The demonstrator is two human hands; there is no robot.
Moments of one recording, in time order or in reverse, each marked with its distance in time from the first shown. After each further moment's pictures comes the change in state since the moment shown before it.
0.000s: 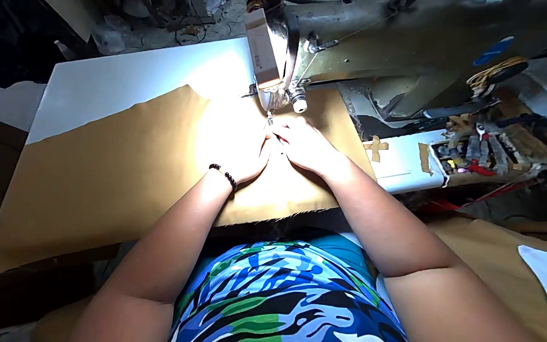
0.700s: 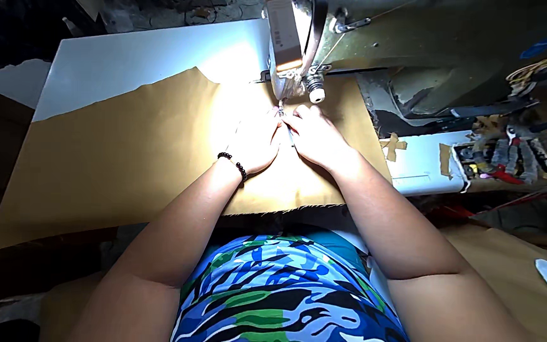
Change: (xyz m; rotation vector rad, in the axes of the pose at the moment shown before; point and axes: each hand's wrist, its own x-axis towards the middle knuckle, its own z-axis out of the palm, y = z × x) left_hand 0.009 -0.002 0.007 0.009 0.018 -0.037; right_hand 0.007 -0.003 0.000 -0.082 -0.057 0.067
